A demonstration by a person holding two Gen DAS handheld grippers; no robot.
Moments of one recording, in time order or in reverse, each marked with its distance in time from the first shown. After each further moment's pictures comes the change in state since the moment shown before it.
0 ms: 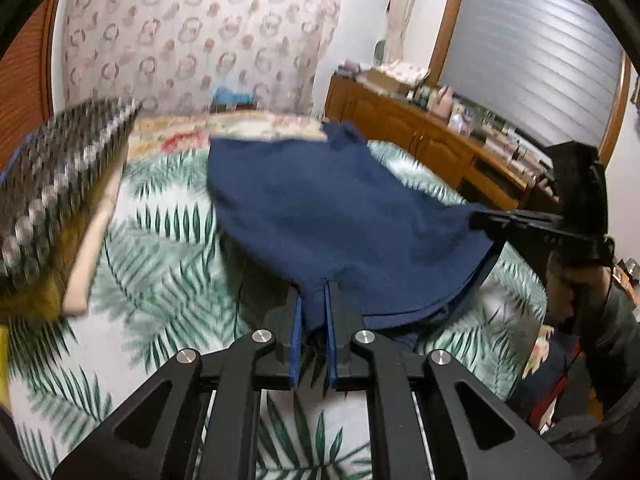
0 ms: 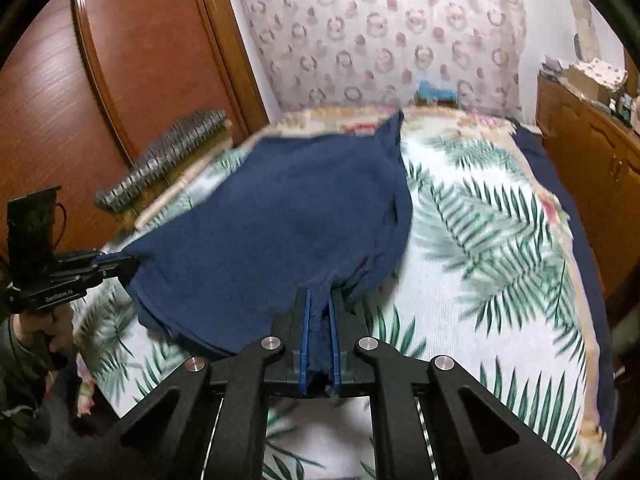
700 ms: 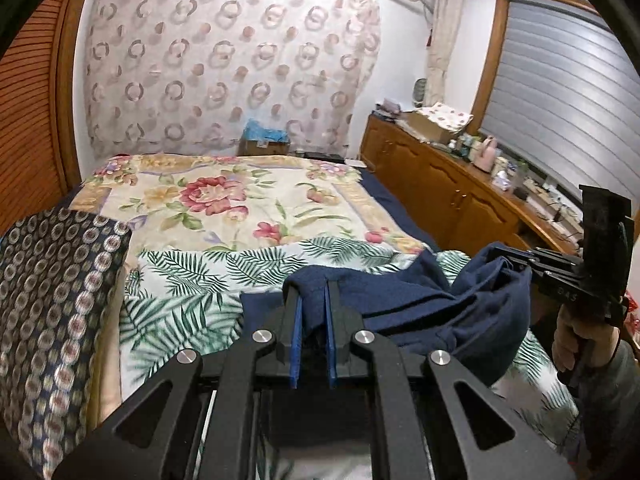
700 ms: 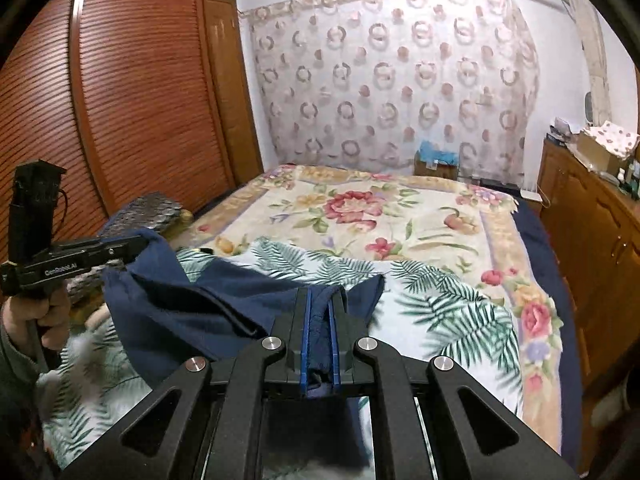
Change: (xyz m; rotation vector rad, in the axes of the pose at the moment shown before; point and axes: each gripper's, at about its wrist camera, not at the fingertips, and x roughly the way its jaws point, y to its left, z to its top) left arm 0.111 0.073 0.159 -0.073 -0.095 0.104; right arm 0.100 -0.049 0.121 -0.102 -0.107 -0.067
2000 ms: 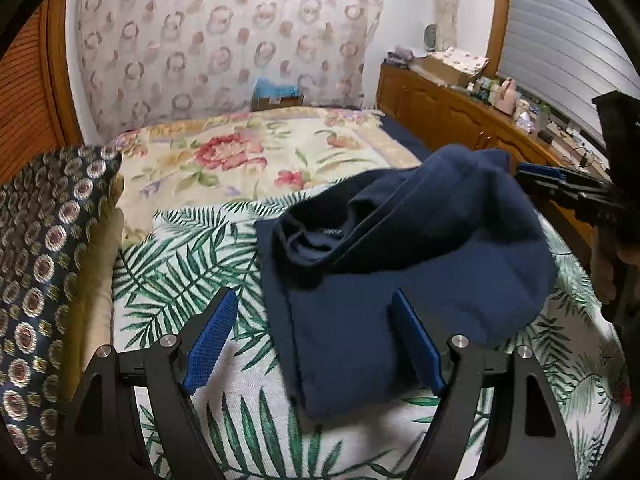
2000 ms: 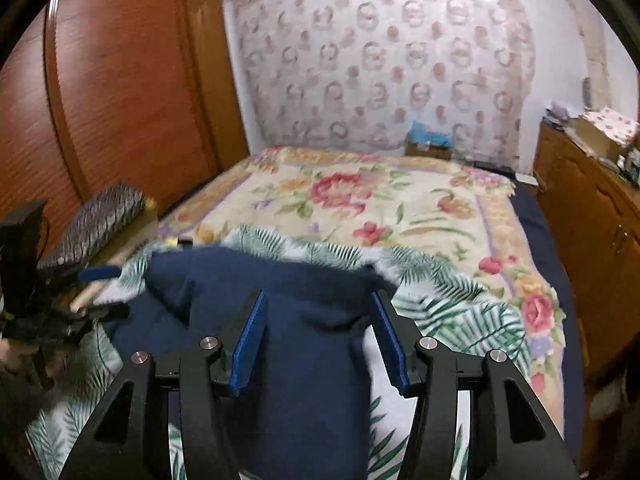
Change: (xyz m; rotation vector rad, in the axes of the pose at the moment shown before) left arm 0.037 0.005 -0.051 0.080 0.163 0.100; right arm 0.026 0.015 0.000 -0.013 0.082 -0.015
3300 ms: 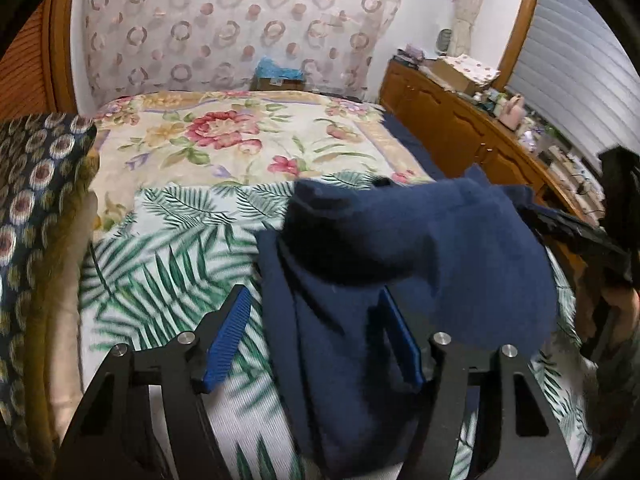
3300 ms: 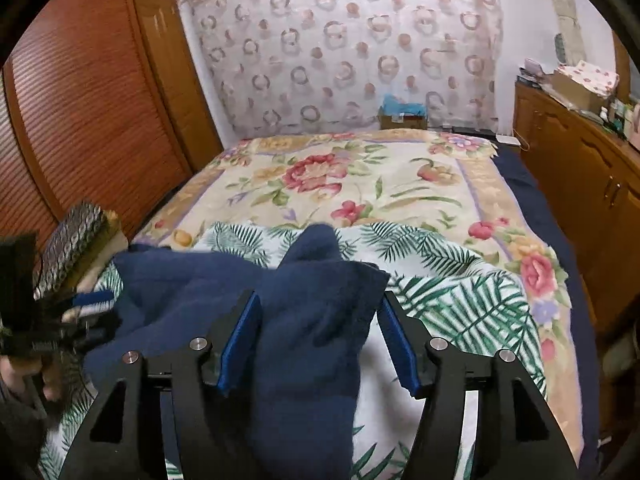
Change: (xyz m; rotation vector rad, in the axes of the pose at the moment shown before) left arm 0.035 0.021 0.017 -0.102 0.049 -0.060; right arm 0.026 -0.026 0.011 0.145 0.043 -0.030
